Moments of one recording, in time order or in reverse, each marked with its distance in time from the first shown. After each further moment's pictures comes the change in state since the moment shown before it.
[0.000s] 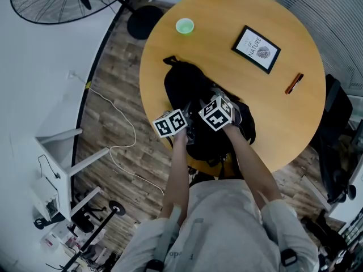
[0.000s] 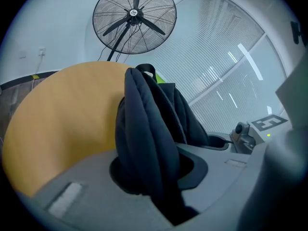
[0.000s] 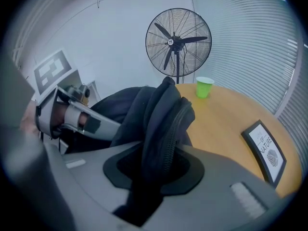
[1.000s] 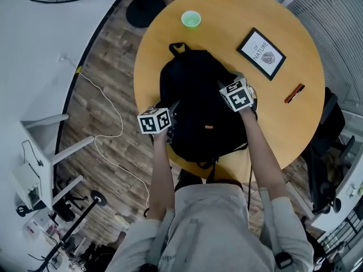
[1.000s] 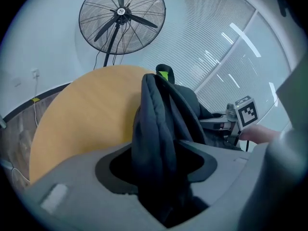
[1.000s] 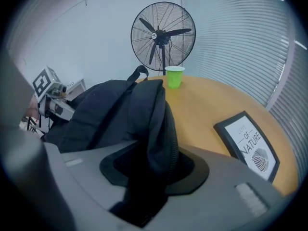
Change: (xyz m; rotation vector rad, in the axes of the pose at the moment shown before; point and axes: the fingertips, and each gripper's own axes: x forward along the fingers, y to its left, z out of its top) left arm -0.016 0.052 0.003 0.179 0.081 0.083; right arm -0.003 -0.115 -0.025 0.044 0.046 -0.073
